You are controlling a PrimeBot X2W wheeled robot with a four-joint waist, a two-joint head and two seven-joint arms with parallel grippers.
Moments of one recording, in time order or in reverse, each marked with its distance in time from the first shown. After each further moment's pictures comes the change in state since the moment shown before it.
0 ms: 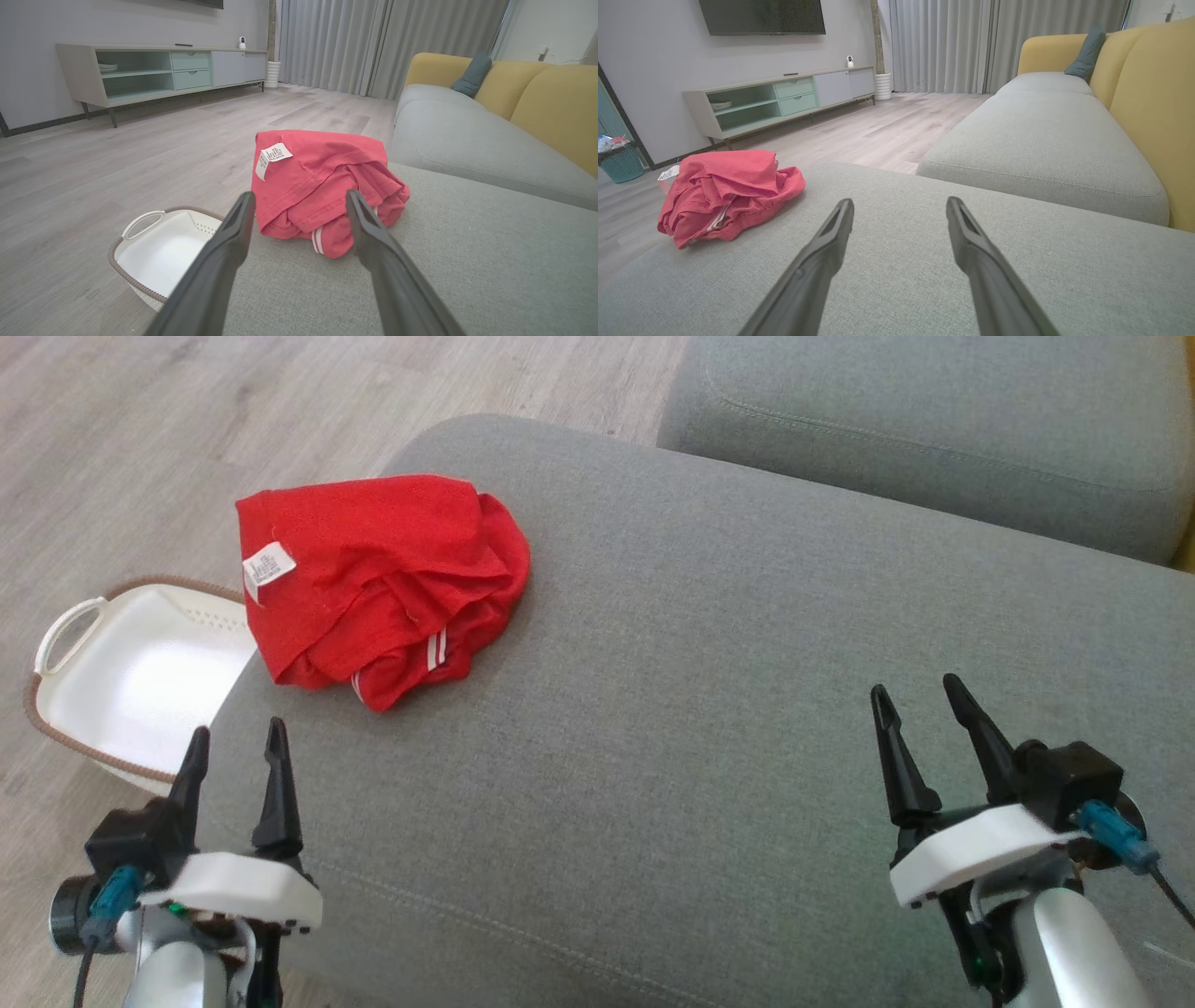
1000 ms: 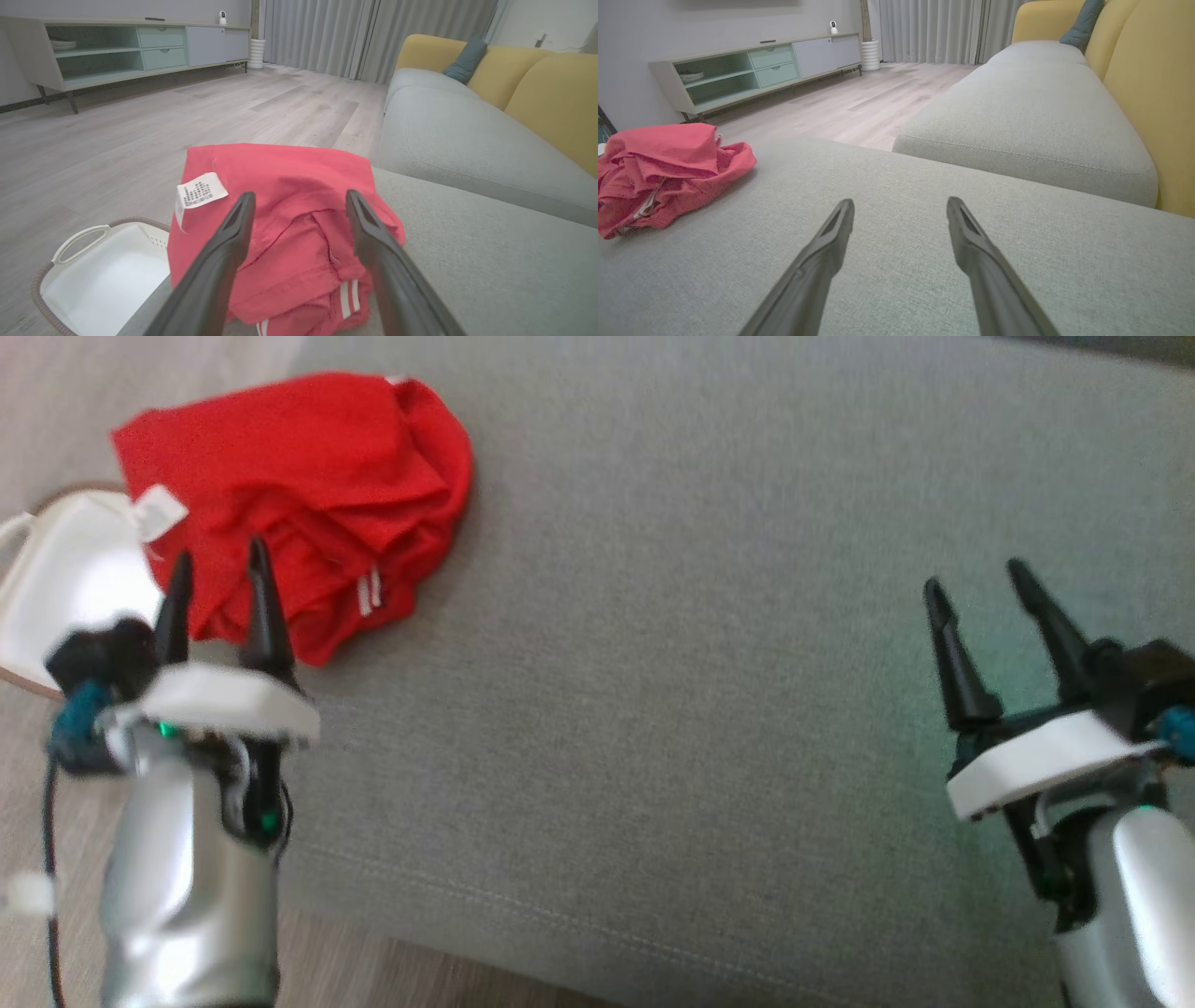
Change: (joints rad) left arm -0.367 -0.028 0.028 0.211 -0.066 -0.010 -0.004; right arm -0.094 -0.095 -0.019 -0.176 -0.013 0.000 0.135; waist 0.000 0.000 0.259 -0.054
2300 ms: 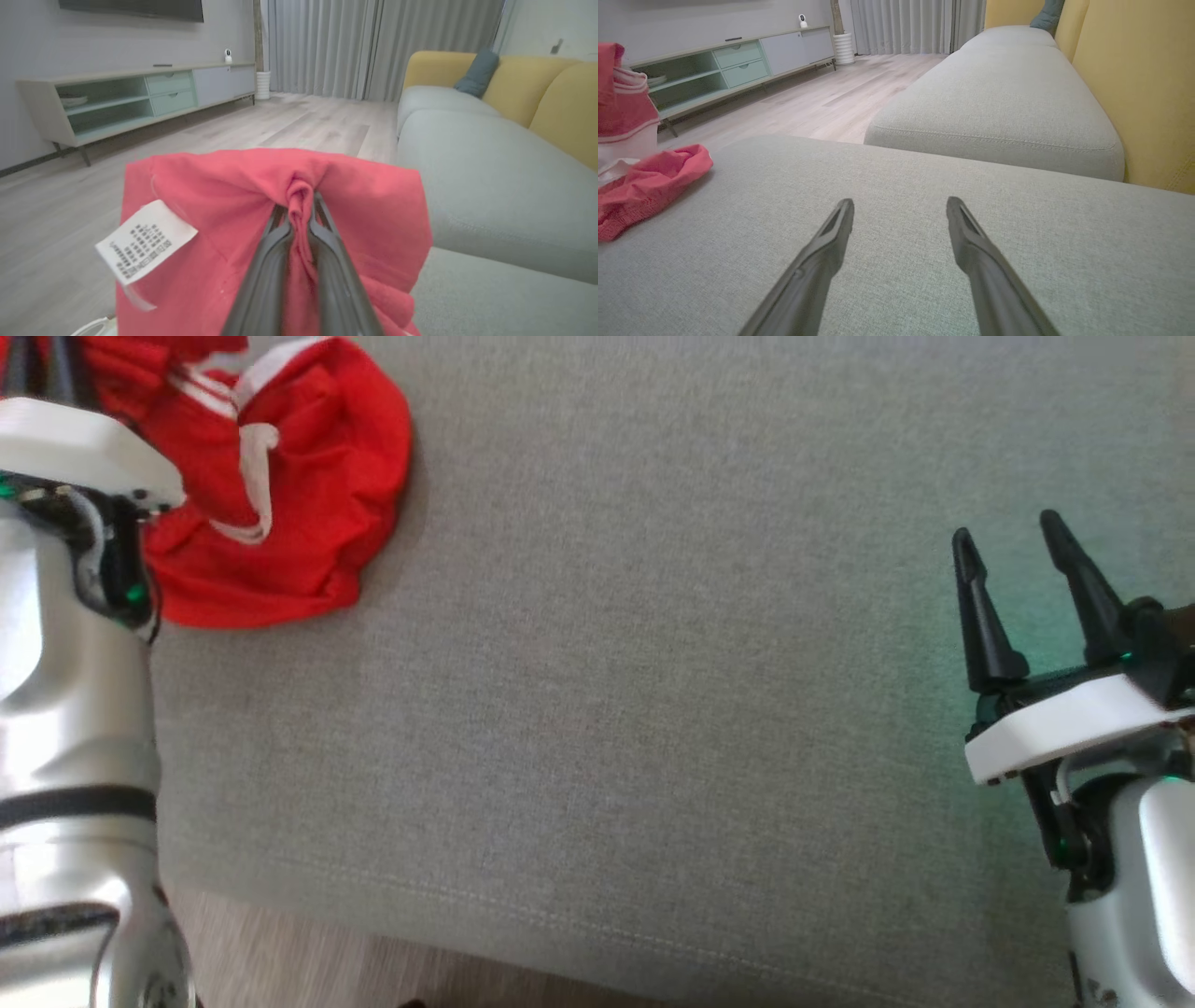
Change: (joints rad) left arm -0.488 0.143 0.011 0.356 0.012 0.033 0.004; right arm -0.047 0.003 -0.037 -0.042 0.004 0.000 0.030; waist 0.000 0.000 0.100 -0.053
